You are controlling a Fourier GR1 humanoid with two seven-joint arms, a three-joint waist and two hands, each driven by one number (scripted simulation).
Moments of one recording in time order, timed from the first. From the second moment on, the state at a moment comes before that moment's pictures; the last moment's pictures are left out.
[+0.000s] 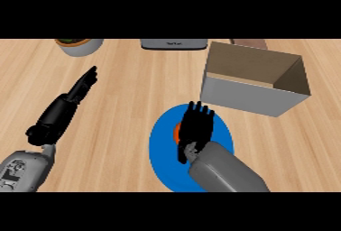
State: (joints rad) left arm -0.25 0.44 -0.19 -1.48 0.07 -0.03 -0.11; right arm -0.59 -0.02 0.70 -1.19 0.74 0.13 1.23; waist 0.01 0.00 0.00
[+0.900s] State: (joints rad) left arm -0.22 0.39 -0.15 -1.53 0.01 -0.06 -0.08; right arm -0.63 -0.01 0.80 -1.09 0.85 0.07 1.04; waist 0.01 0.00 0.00
